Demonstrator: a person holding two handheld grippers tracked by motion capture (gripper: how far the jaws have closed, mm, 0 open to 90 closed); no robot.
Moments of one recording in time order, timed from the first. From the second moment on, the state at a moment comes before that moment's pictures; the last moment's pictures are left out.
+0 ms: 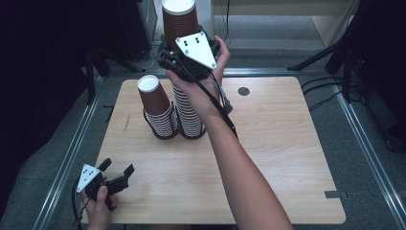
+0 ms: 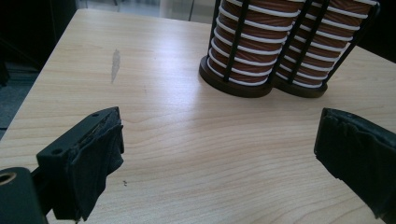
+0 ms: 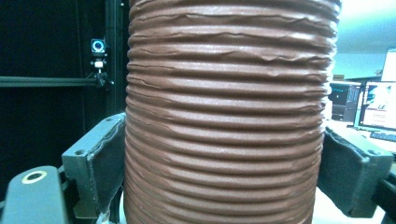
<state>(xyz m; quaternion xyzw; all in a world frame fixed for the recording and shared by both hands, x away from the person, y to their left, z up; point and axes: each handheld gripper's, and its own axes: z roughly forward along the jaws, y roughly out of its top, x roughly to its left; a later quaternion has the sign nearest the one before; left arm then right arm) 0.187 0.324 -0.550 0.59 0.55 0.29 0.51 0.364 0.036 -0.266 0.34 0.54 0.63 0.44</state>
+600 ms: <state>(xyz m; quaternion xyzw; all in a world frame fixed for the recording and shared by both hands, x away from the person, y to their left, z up) 0.187 0.323 -0.550 0.59 0.55 0.30 0.51 0.356 0.009 -0.254 0.34 0.53 0.63 0.45</state>
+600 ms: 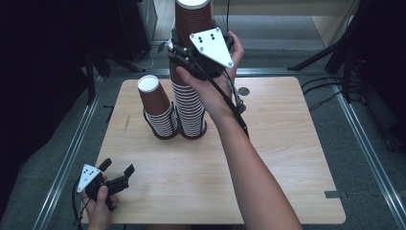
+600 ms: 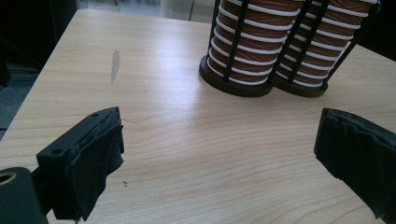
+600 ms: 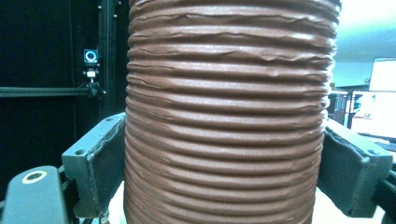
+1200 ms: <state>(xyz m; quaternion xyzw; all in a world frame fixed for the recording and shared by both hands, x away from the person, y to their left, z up) 0.187 0.323 -0.551 0.60 0.55 0.30 0.51 0.345 -0.033 -0.262 0.34 0.52 0.62 0.48</state>
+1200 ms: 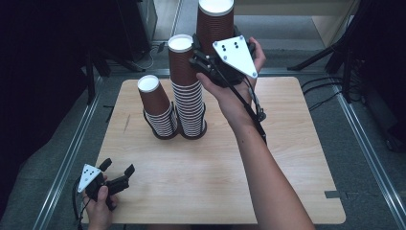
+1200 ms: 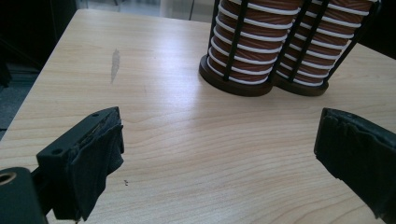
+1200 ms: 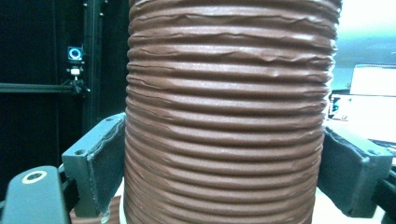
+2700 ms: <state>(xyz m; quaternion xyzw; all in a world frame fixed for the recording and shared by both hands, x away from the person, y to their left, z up) 0.187 0.319 -0.551 0.61 0.54 0.31 0.50 0.307 -0.101 -0.374 0.38 0.56 0.57 0.48</state>
